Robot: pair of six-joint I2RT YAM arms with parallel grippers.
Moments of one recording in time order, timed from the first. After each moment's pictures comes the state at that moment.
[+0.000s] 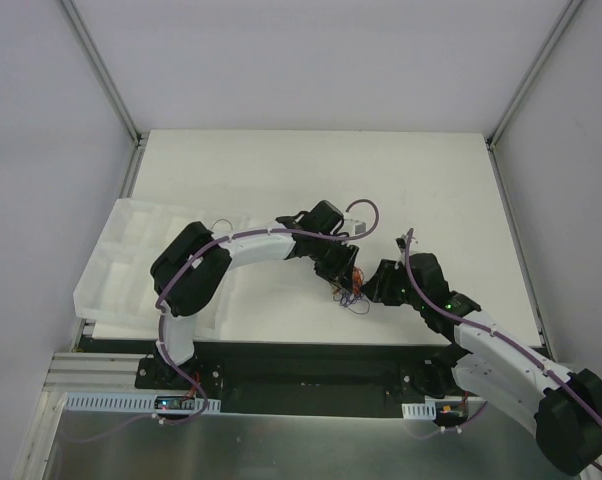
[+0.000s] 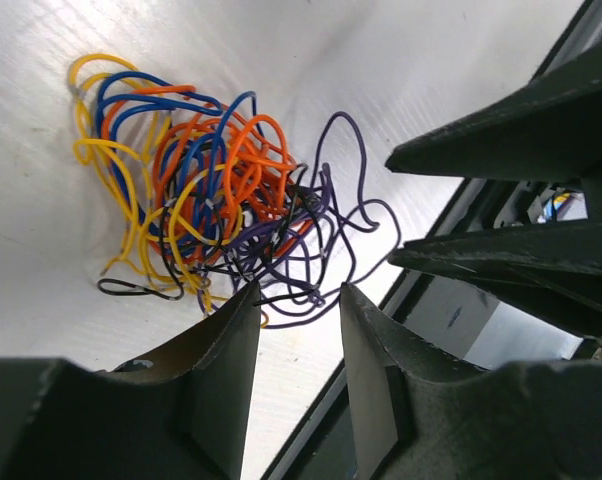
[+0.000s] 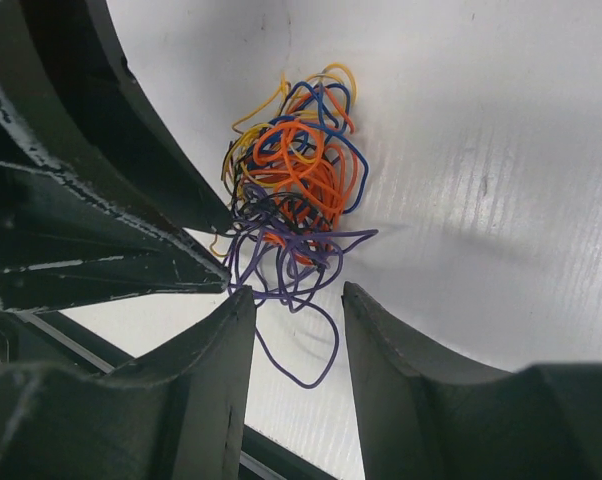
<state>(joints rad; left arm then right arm) -0.85 1.93 1.29 -0.34 0.59 -0.42 0.56 0.84 0.33 -0.15 -0.12 0.61</state>
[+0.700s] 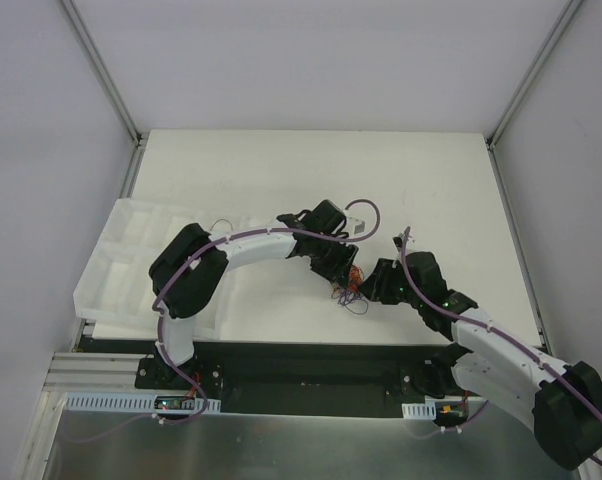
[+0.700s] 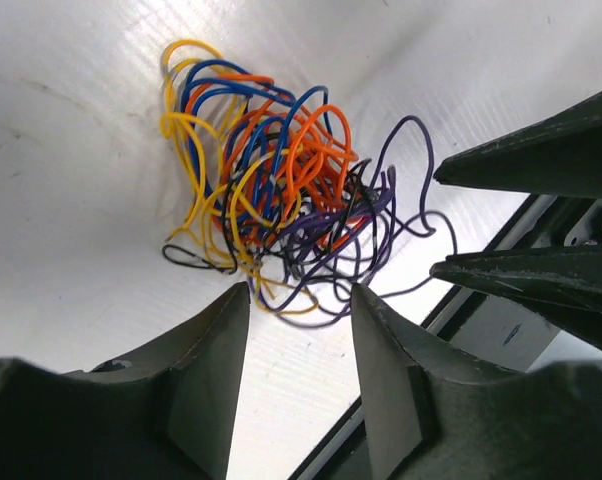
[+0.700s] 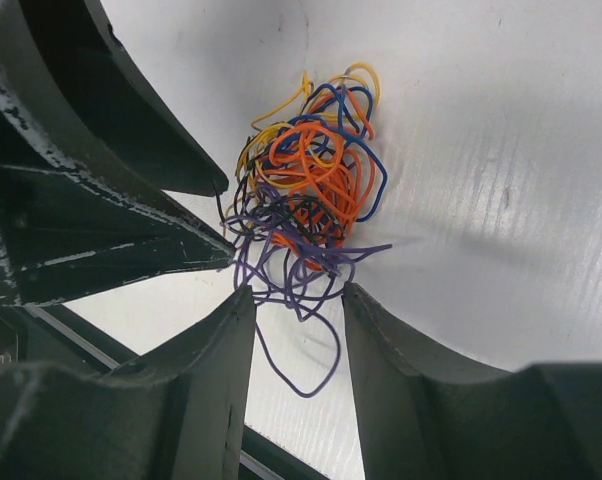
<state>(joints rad) -0.87 1.93 1.33 -0.43 0.43 -0.34 0.56 0.88 0.33 -0.10 -0.15 0.61</state>
